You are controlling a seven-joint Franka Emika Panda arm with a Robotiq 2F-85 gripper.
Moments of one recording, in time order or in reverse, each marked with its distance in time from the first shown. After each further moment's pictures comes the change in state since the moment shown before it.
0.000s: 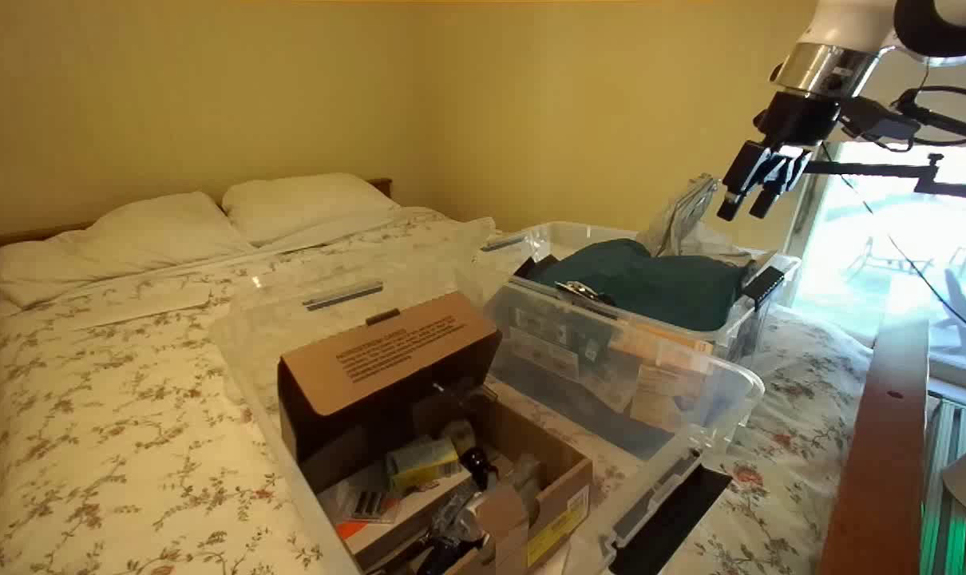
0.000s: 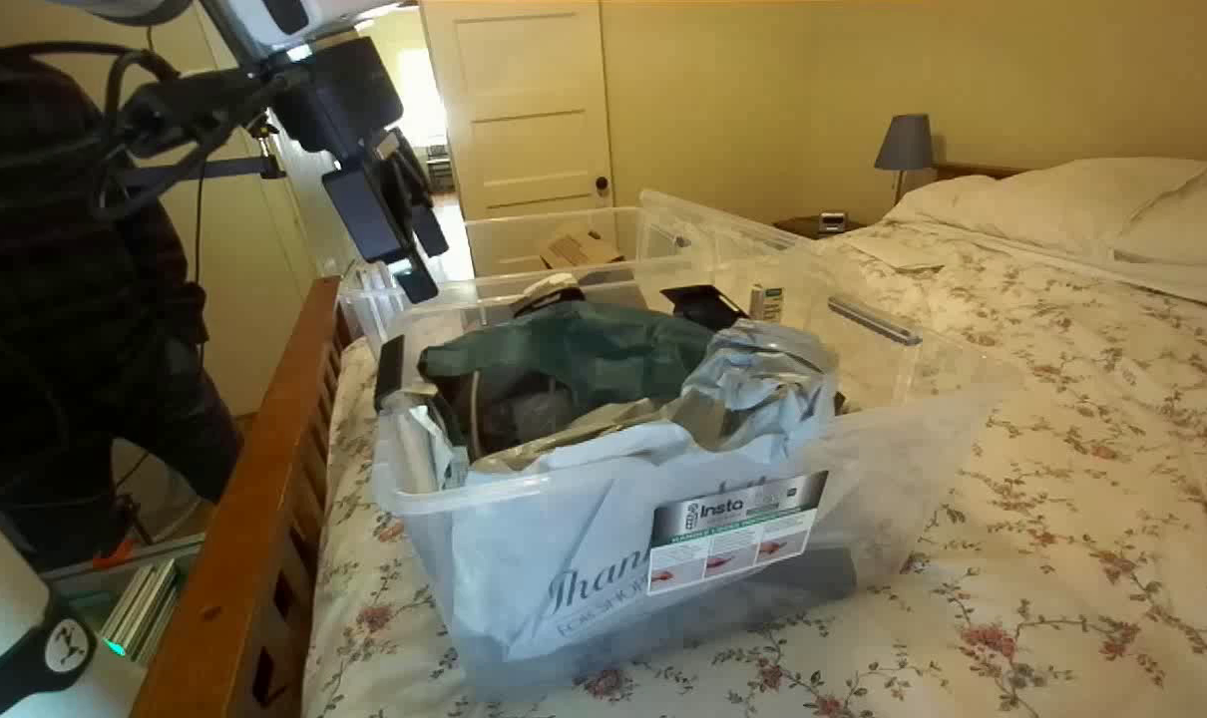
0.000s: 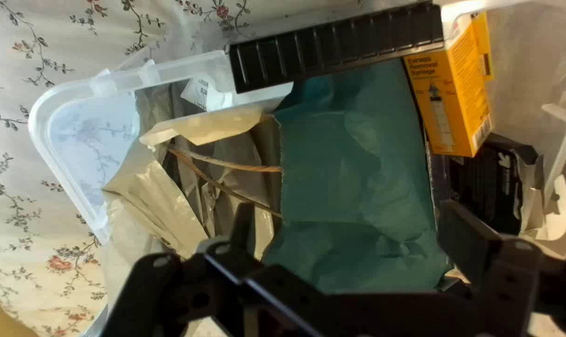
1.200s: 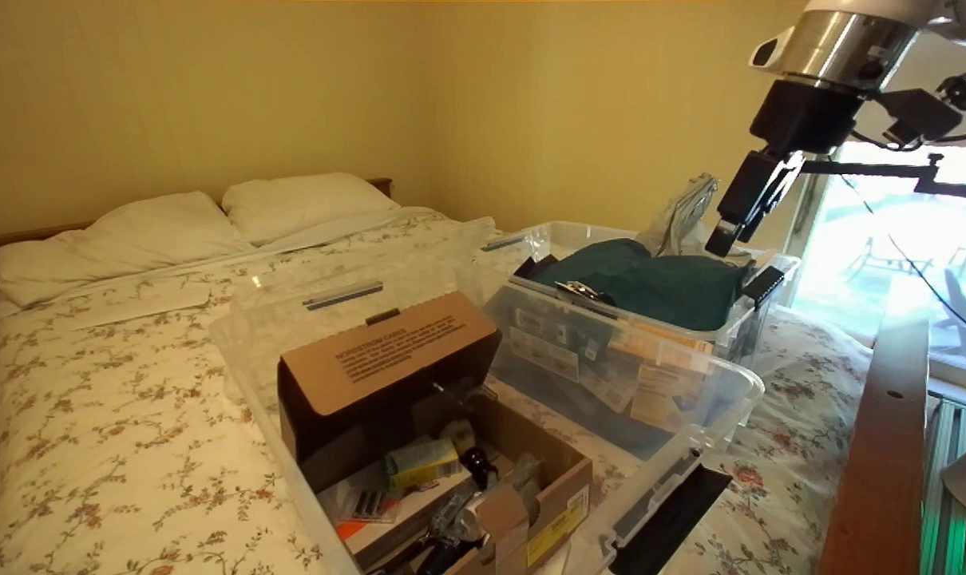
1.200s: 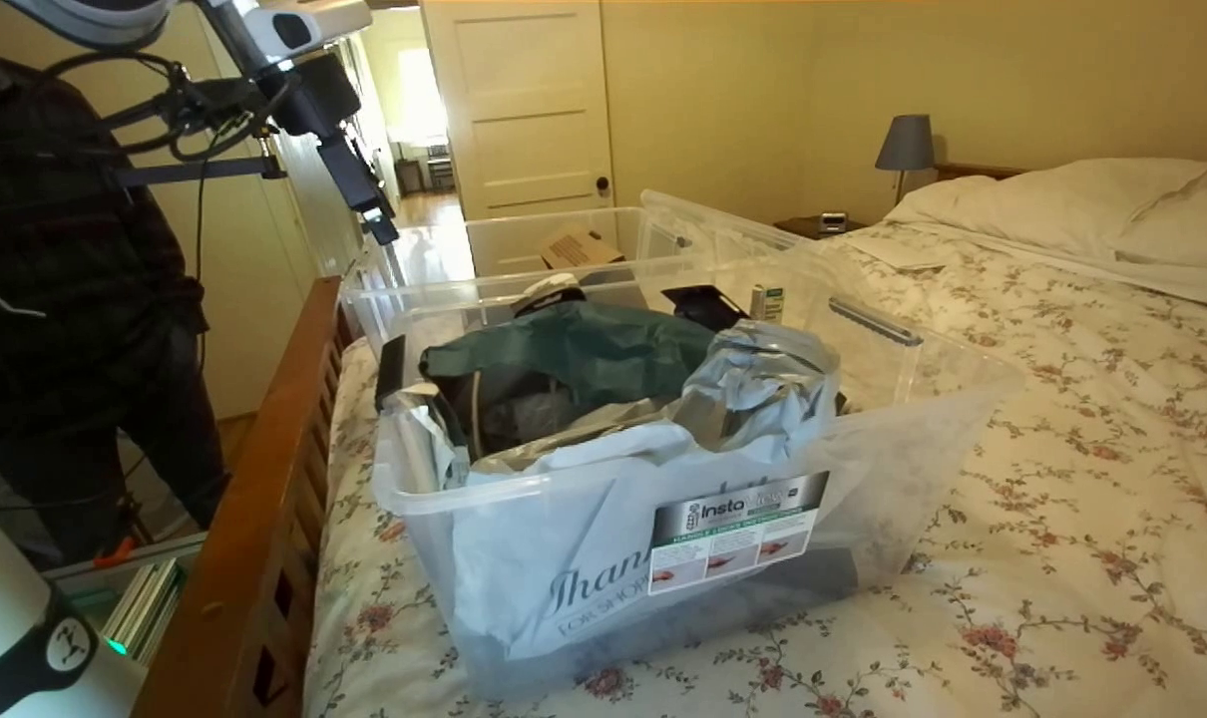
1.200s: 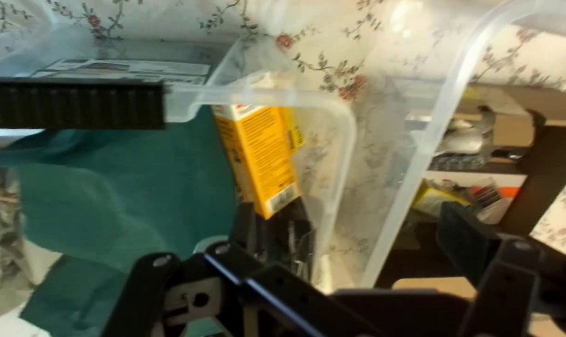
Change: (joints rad) arm 0.205 0.083 0.278 0.111 0.076 0.005 0.174
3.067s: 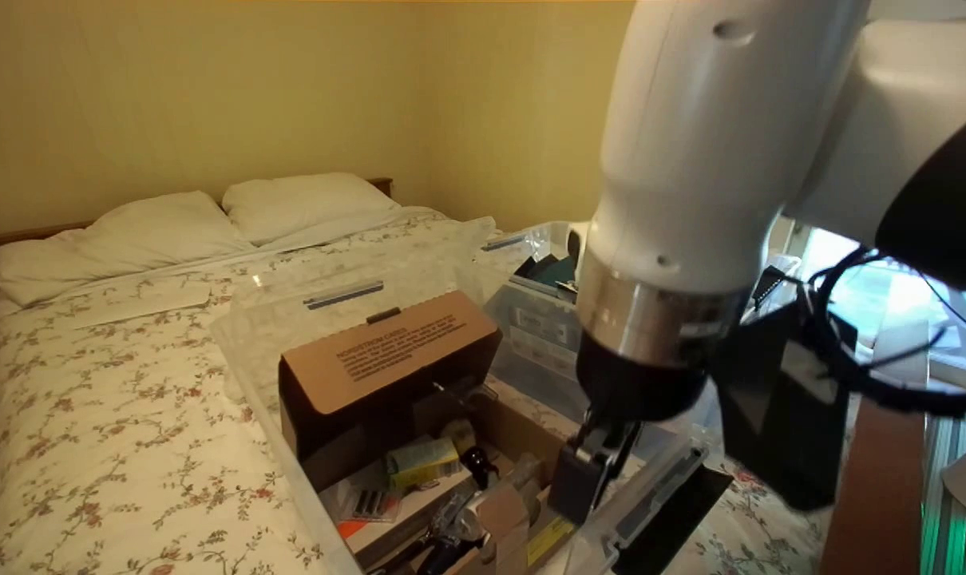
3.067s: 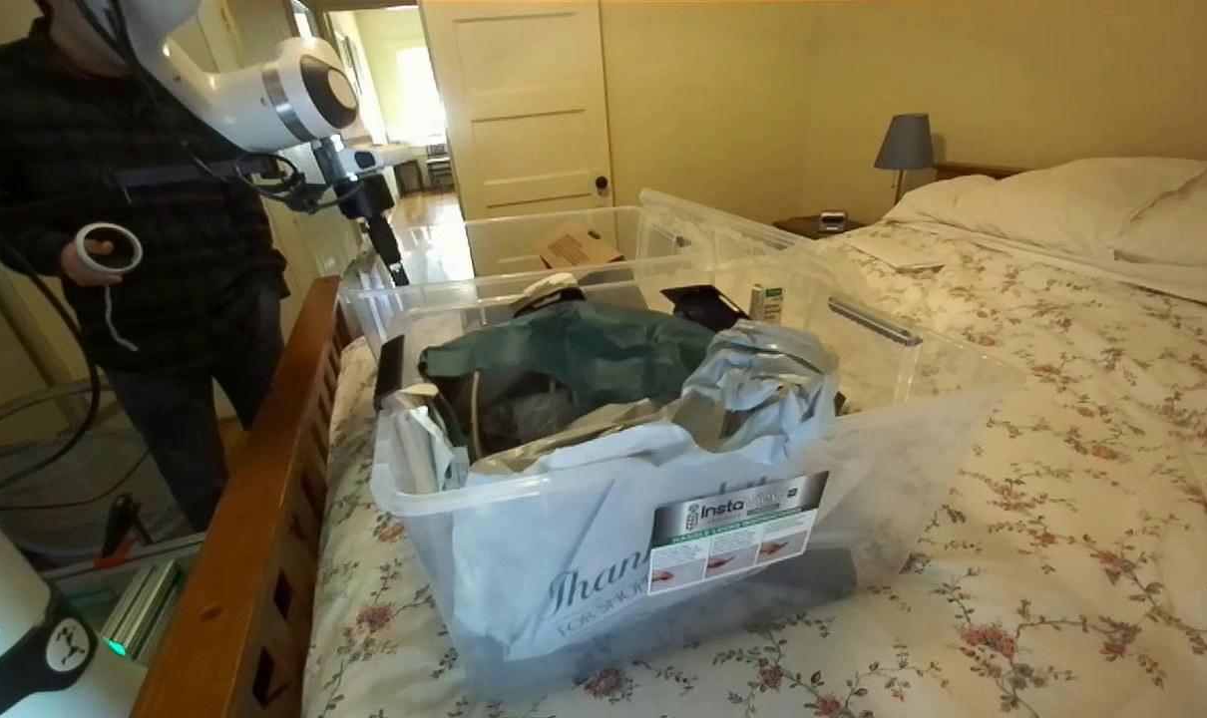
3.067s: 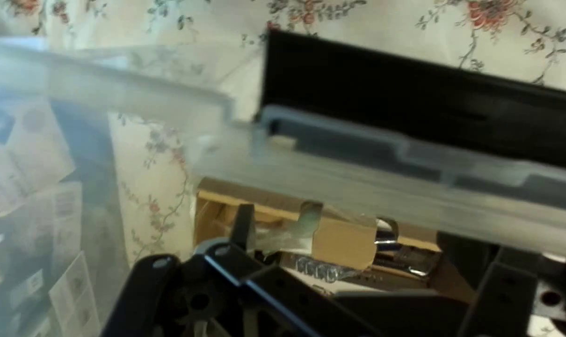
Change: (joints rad) arm 0.263 1.027 0.247 0.693 -0.674 -0.127 0.806
